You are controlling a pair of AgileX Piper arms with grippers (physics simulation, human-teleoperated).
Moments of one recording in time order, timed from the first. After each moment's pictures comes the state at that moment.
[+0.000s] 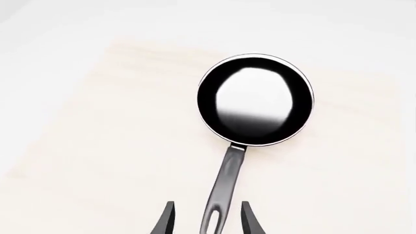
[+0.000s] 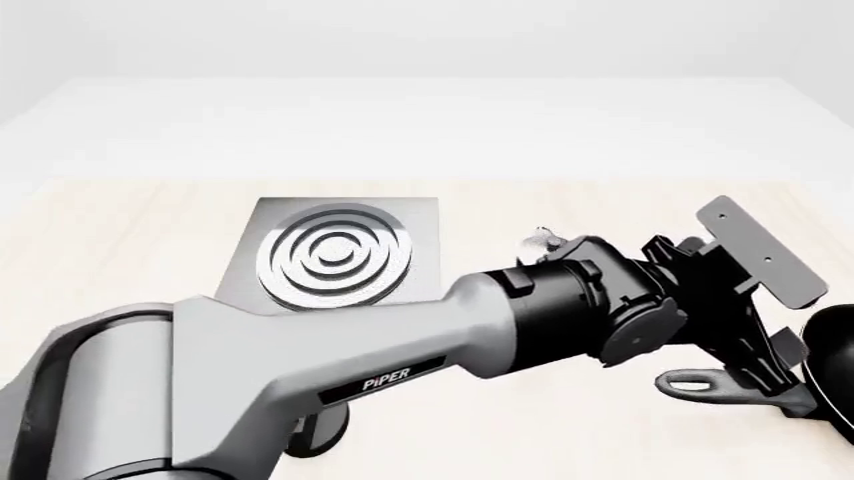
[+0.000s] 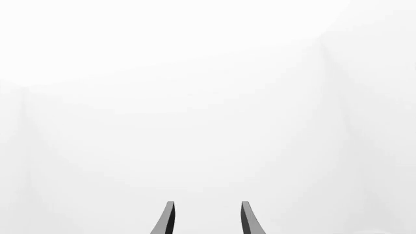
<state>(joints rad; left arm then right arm) -1.18 2.18 -1.89 0.28 0.12 -0.14 0.00 -1.23 0.62 0.23</state>
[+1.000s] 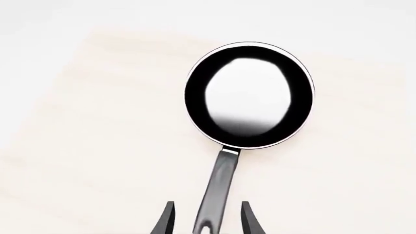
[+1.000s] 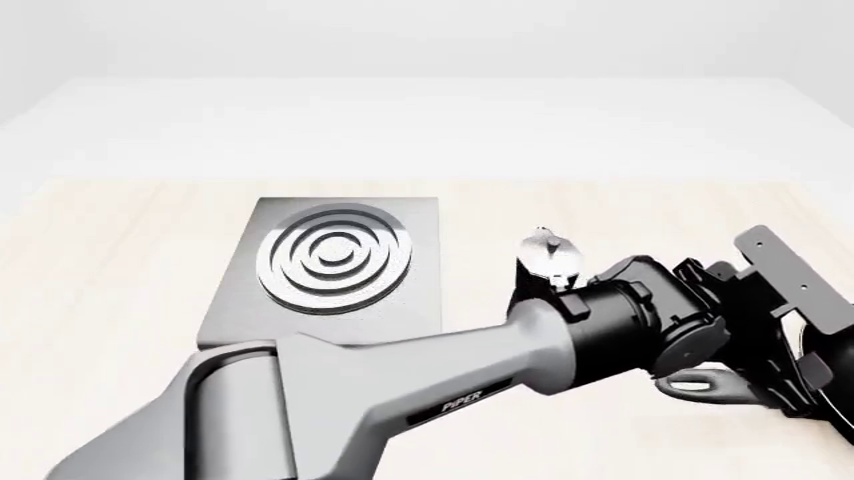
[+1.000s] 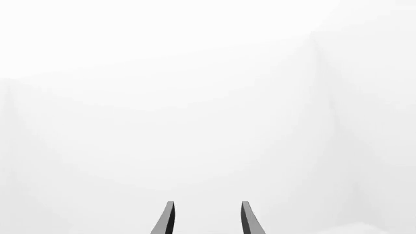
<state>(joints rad) -1.20 2.38 -2.17 0.42 0.13 -0.17 0.00 -1.21 0.62 0.22</state>
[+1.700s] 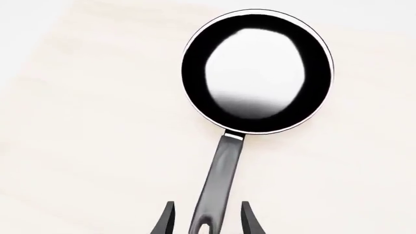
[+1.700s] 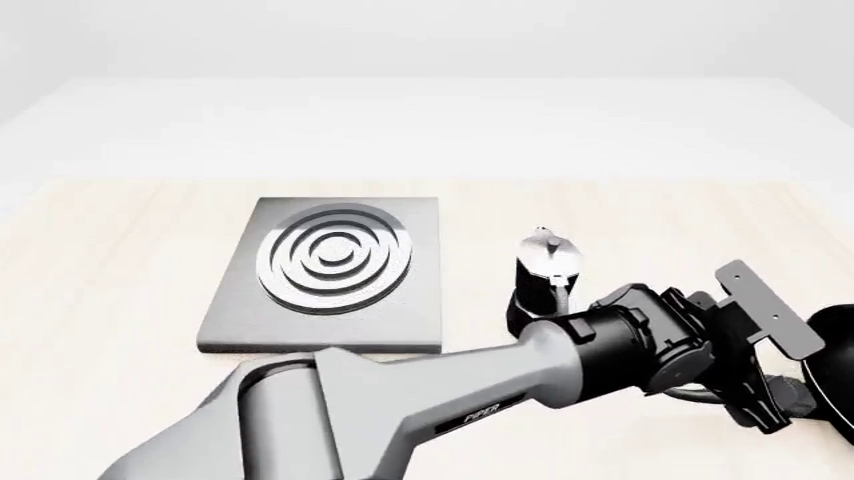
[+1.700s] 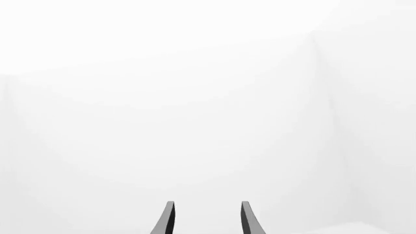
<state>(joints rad) -1.19 2.48 -2.21 0.45 0.12 -0.17 0.00 -1.20 0.63 0.21</state>
